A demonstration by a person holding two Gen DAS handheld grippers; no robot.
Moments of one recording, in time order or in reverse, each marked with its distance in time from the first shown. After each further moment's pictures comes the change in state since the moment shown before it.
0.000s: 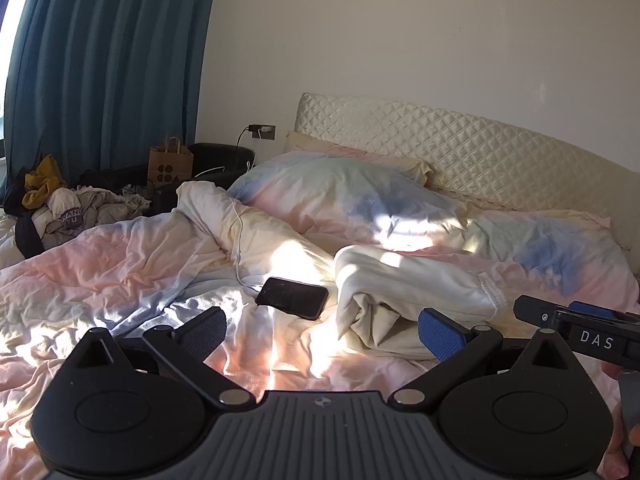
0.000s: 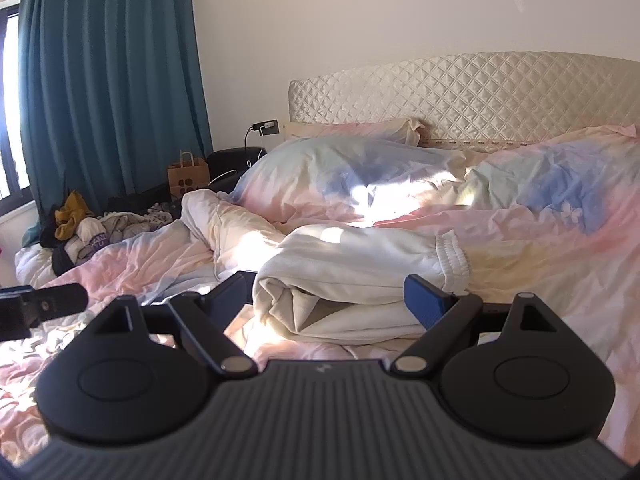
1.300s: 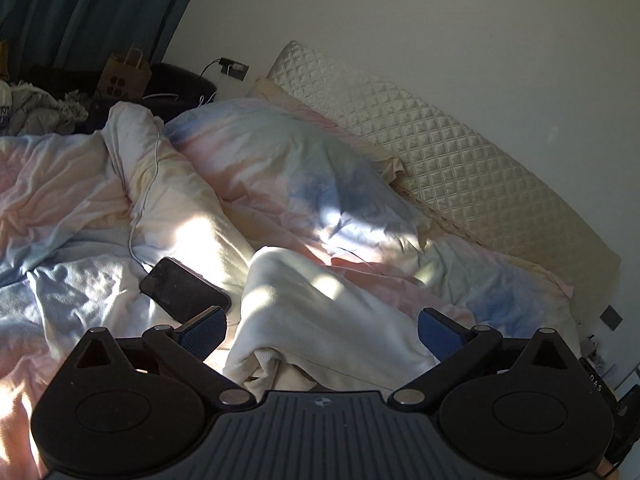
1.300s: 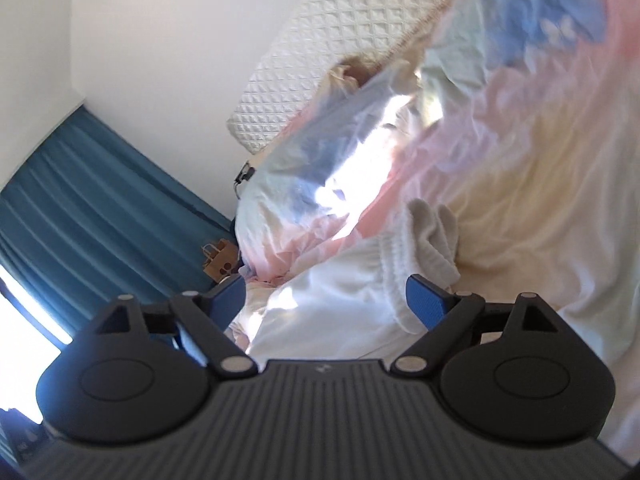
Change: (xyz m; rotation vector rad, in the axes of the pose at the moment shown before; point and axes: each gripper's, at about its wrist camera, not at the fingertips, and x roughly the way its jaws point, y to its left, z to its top) left arm 0.187 -0.020 0.075 -0.272 0.095 -0.211; right arm 0.147 -0.221 0.014 0.689 0.045 0.234
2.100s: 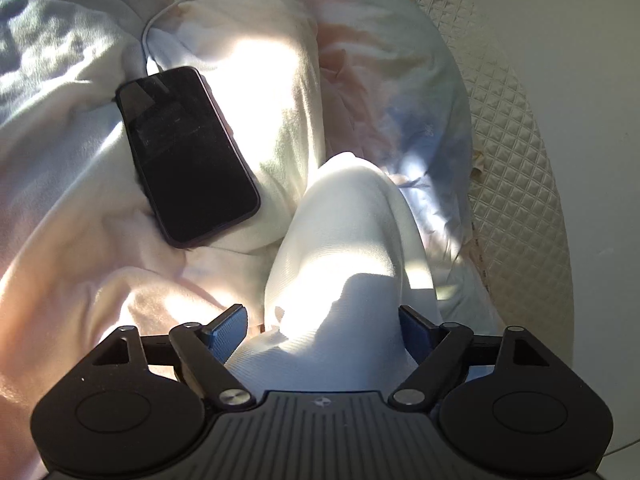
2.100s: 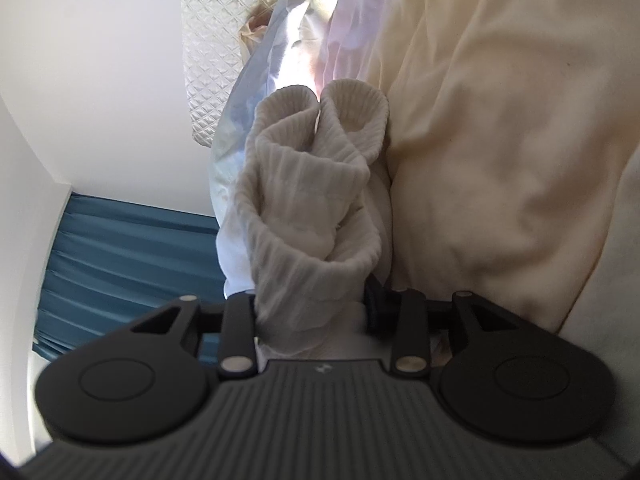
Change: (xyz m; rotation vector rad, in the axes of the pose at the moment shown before) left arm 0.227 0.133 -0.052 -0.622 0.269 -0.120; right arm 0.137 -0.137 -0.060 0.472 0.111 0.104
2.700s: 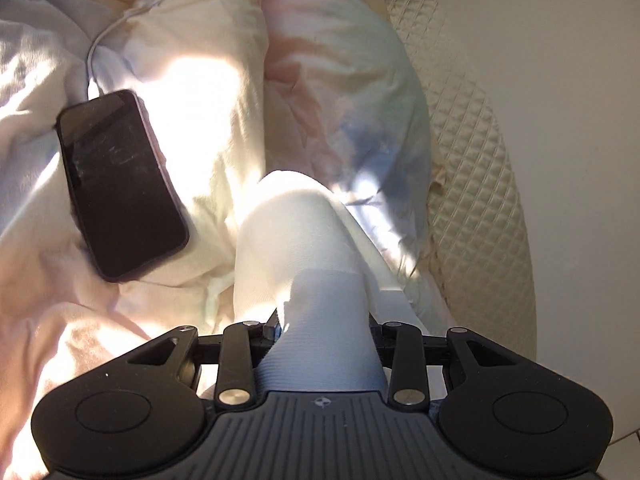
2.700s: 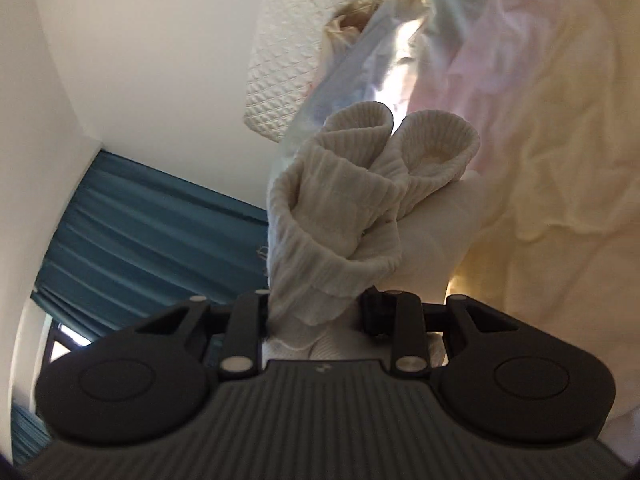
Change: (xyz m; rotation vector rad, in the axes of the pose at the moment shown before) left arm 0.020 -0.016 0.013 -0.045 0.024 -0.126; right arm -0.003 0.083 0.008 -0.181 0.000 0.033
